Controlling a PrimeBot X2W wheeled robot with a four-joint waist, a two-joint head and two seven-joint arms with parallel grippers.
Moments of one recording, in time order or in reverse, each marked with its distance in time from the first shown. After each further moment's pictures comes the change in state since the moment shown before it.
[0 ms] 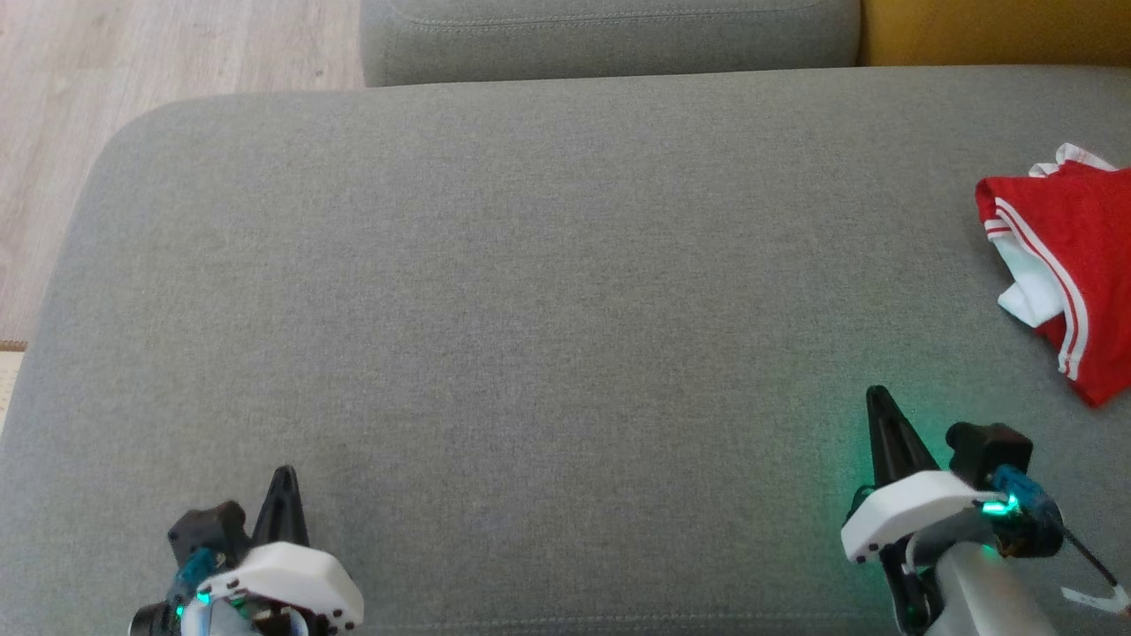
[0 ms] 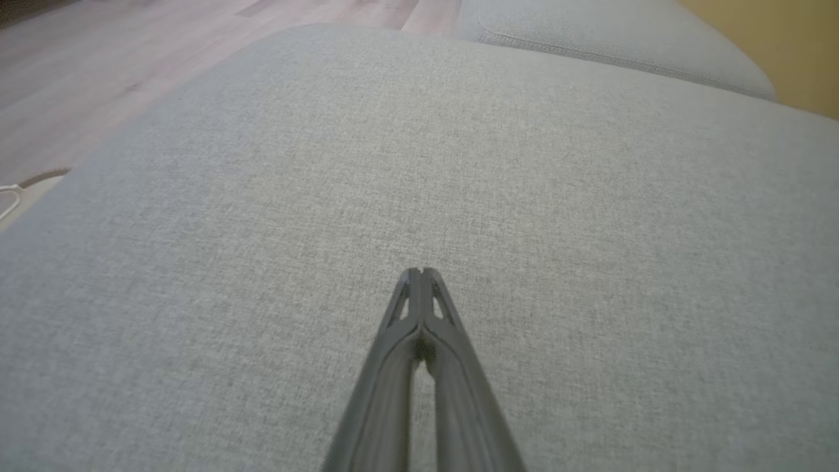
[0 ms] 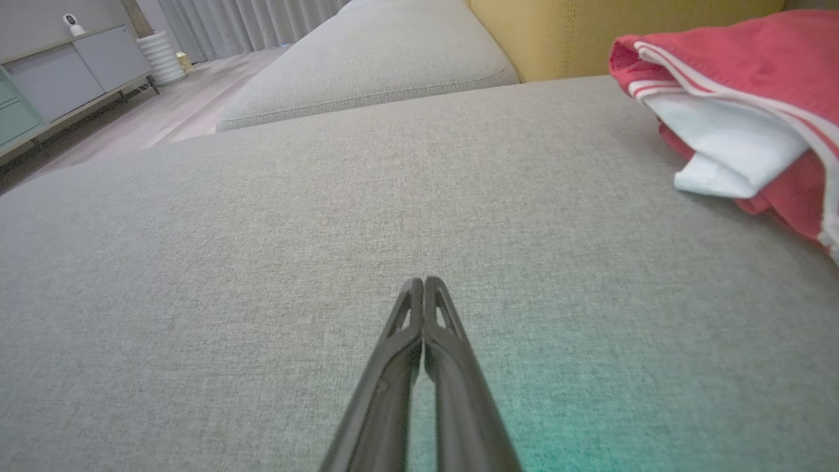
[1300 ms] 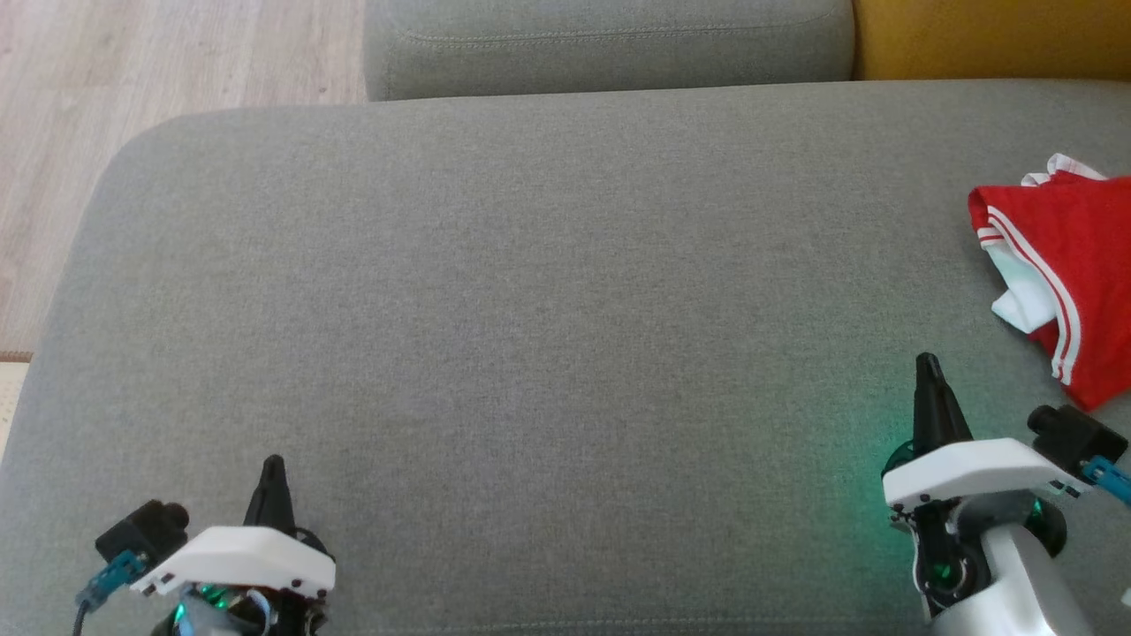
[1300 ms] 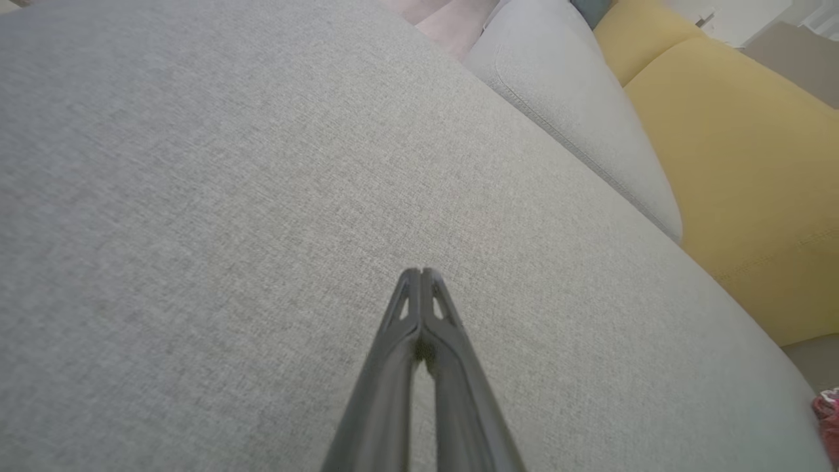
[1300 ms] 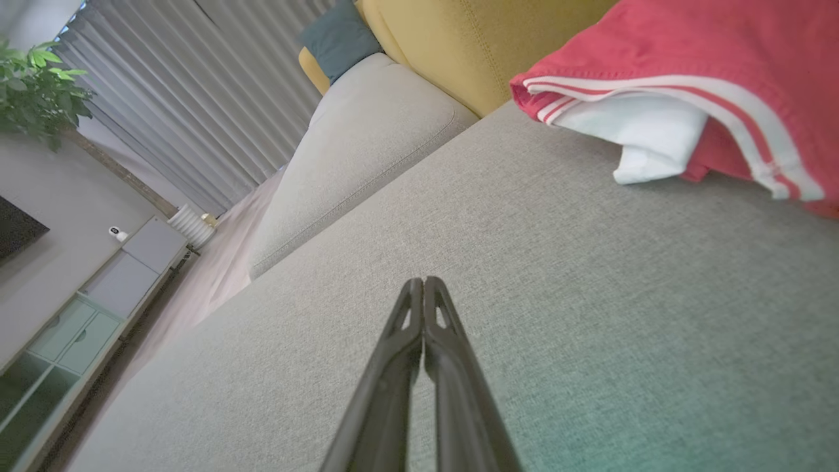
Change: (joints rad) left arm -0.003 0.001 0.037 -0.065 -0.443 -0.067 0.105; right arm 0.011 0.000 -0.037 -0.133 0.470 0.000 0.107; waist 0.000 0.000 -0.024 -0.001
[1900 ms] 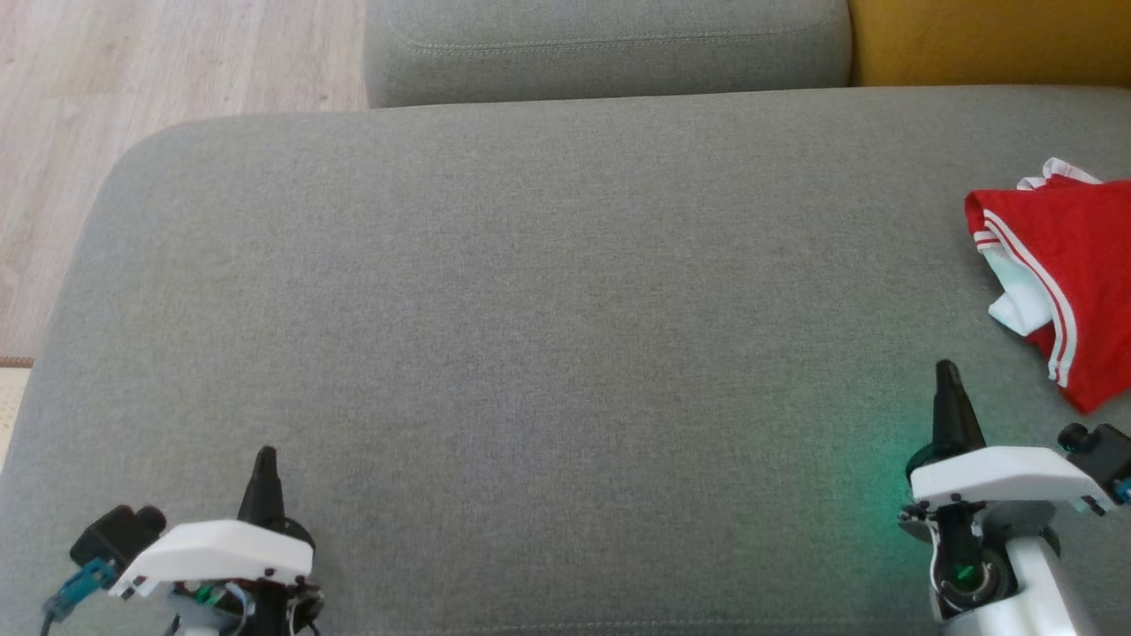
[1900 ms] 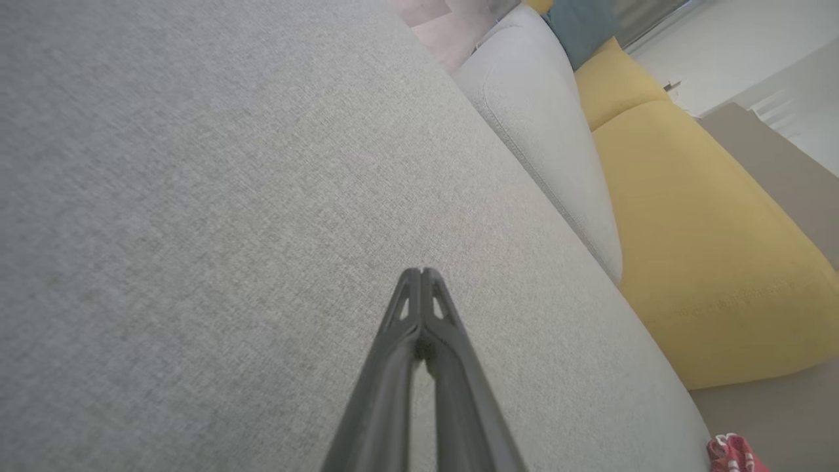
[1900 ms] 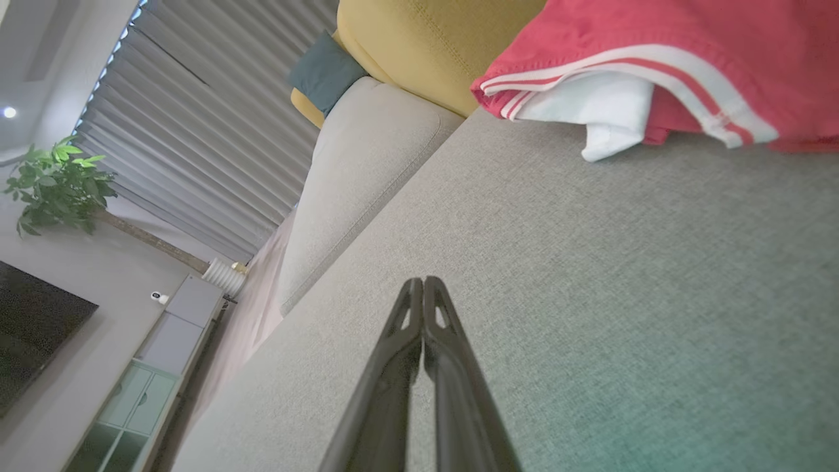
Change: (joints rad) left arm -0.003 0.000 0.024 -0.029 -0.204 -0.027 0.051; right arm 0.034 0.000 -0.022 -0.058 0.215 0.000 0.052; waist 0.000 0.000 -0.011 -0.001
